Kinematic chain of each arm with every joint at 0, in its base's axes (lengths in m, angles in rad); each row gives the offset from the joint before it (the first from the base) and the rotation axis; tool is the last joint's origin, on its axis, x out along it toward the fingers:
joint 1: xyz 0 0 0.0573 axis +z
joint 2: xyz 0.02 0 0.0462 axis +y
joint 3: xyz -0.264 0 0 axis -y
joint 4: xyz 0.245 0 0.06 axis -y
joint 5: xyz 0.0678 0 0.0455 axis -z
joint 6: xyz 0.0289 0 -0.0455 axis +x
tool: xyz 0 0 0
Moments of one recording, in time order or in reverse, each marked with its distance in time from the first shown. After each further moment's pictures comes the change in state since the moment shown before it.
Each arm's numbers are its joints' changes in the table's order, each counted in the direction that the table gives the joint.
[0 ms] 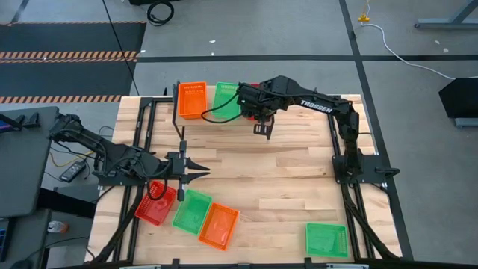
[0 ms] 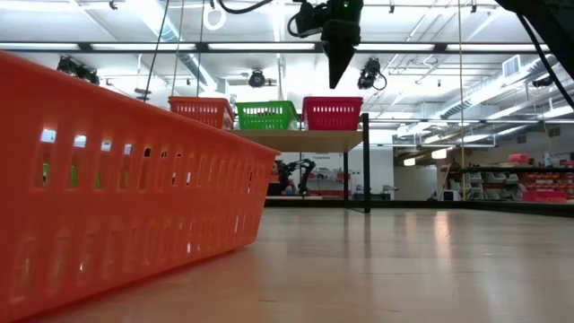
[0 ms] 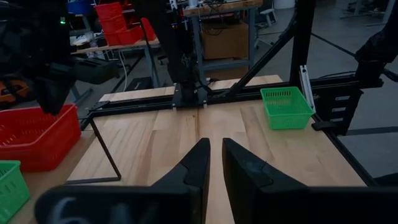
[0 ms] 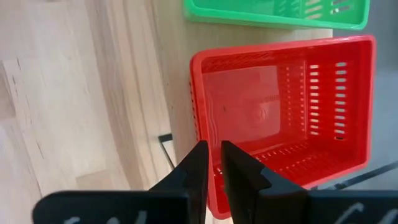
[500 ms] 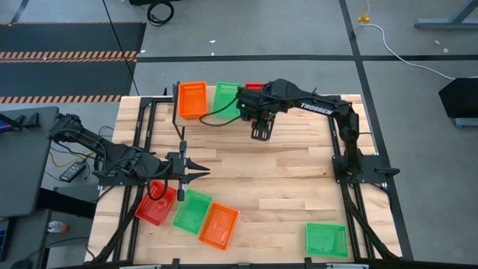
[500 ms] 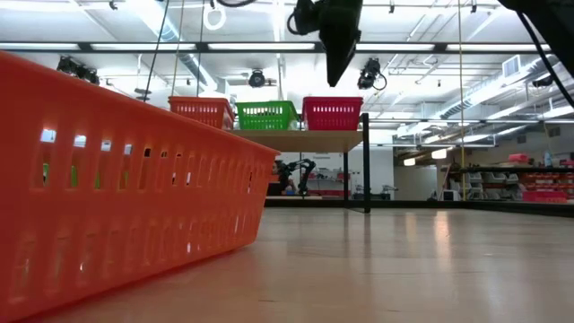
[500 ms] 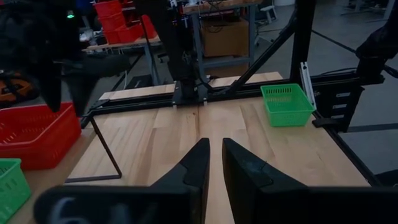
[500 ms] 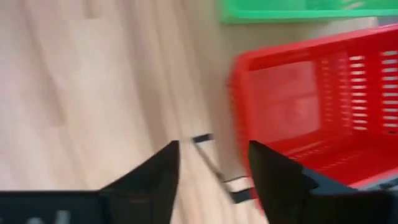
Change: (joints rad) left arm 0.000 0.000 0.000 -0.012 0.000 0.001; right arm 0.039 0.000 0.000 -0.013 -0.093 0.125
